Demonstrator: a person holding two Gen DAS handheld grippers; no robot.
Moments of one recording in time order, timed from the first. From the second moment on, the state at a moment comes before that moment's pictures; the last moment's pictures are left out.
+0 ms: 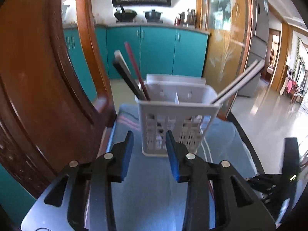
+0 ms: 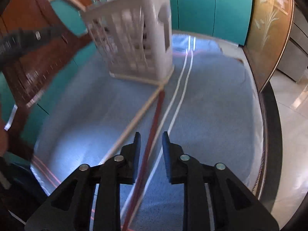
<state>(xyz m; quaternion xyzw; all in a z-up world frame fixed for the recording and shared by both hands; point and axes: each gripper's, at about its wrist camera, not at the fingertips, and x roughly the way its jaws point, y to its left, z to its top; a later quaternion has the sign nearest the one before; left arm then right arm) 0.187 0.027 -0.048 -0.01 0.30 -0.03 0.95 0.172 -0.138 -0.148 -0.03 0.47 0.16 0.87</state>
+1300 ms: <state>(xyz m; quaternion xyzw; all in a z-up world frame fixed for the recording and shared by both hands) 0.193 -0.018 -0.101 0.04 0.38 -0.06 0.92 0.179 -0.184 -0.144 0.00 0.45 0.09 0.89</state>
